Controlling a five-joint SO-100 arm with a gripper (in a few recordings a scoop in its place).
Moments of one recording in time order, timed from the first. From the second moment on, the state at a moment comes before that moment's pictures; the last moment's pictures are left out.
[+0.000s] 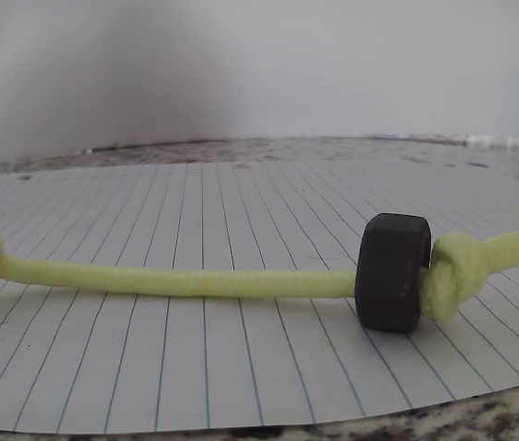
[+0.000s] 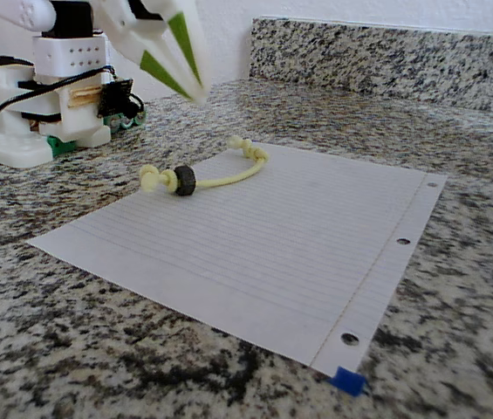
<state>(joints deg) 3.3 172.6 161.5 54.9 -85.3</state>
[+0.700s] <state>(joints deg) 1.2 194.2 173.4 72.0 -85.5</state>
